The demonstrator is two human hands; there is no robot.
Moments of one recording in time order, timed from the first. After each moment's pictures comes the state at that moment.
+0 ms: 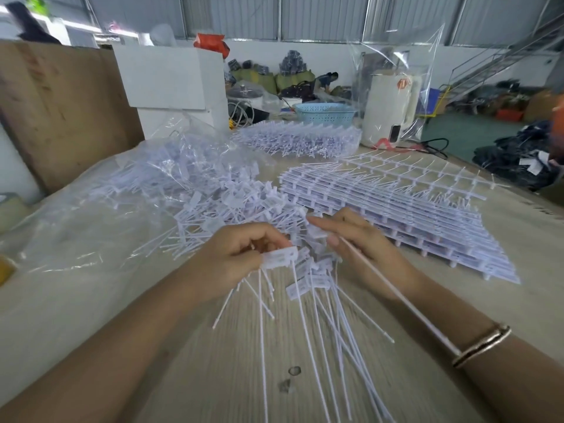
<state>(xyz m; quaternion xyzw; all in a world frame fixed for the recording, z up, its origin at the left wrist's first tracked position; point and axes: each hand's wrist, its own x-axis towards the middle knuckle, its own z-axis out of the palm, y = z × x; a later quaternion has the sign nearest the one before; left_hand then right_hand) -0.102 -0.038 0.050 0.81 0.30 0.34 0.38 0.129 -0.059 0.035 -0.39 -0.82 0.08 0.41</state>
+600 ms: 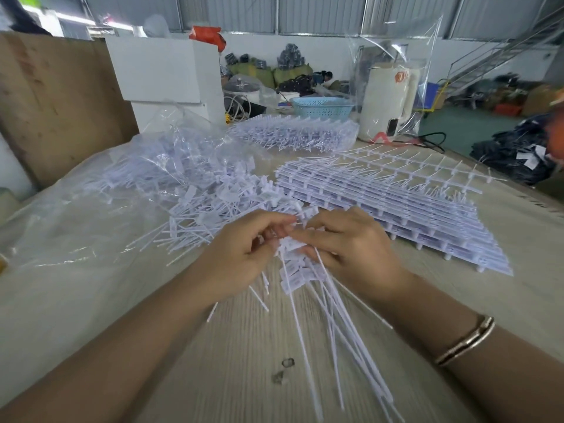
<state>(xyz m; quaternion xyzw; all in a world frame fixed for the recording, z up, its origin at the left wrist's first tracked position) -0.084 -0.040 0.043 0.82 0.33 0.38 0.26 0.117 -0.057 0.035 -0.34 -0.83 -0.24 0.37</state>
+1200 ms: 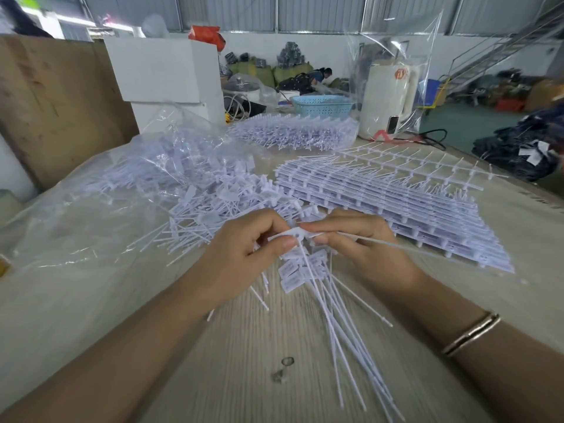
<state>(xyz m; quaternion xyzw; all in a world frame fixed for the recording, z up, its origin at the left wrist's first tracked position) -0.081 -0.045 0.045 0.84 0.27 0.42 0.21 0.121 -0.062 0.033 -0.32 -0.74 0.25 0.54</state>
